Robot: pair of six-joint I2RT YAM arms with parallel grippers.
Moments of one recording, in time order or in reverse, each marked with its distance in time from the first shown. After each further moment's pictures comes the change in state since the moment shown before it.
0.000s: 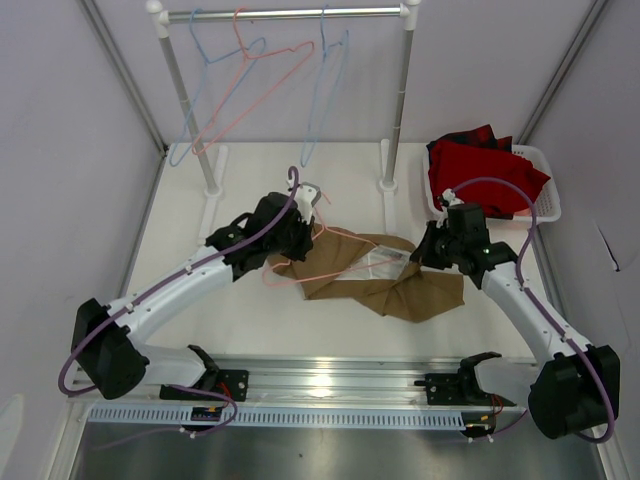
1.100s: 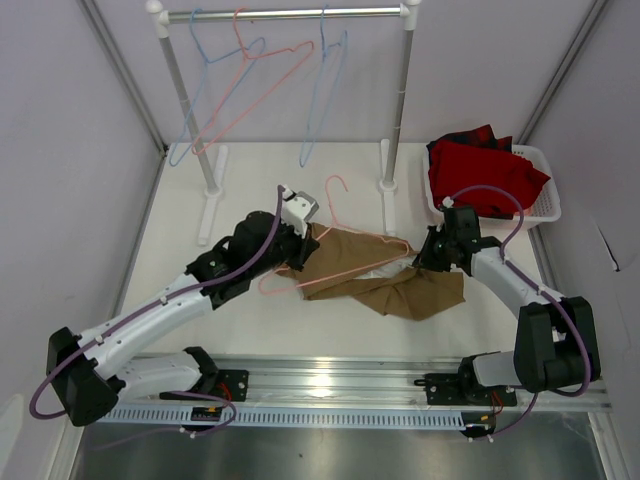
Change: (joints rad) left arm -0.076 -0.208 -0.158 0.214 0.055 0.088; right arm -0.077 0.222 -0.052 0.126 0.006 0.028
